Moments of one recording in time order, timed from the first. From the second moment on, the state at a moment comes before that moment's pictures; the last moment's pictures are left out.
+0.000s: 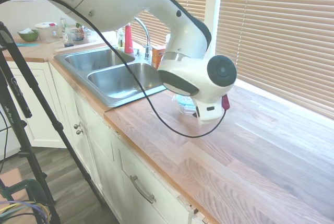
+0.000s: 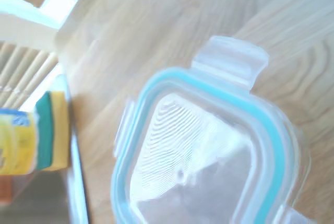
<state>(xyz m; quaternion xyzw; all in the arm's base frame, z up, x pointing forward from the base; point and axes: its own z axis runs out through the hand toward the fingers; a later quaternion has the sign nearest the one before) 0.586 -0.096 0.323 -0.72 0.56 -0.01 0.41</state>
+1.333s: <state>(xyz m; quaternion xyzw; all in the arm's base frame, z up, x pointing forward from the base) 0.575 -0.097 0.294 -0.70 0.55 0.02 0.45</state>
